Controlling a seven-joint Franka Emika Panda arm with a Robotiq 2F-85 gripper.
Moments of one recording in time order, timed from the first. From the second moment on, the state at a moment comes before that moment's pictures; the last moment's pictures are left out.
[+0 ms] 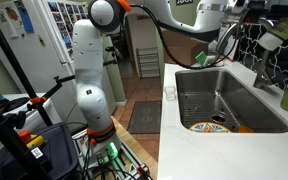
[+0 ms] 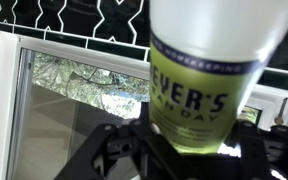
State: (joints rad) arm -0.18 0.24 -0.43 -1.58 -1.46 2.43 1.52
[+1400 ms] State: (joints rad) arm -0.35 0.25 -0.33 -1.58 -0.62 2.24 0.97
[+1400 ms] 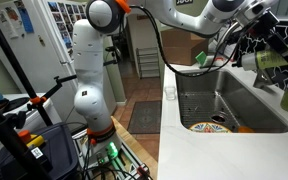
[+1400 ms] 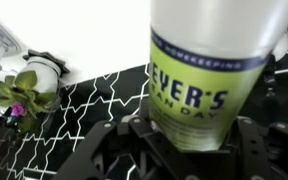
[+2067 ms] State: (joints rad) arm -0.40 0.33 -0.36 -1.42 -0.12 1.93 0.89
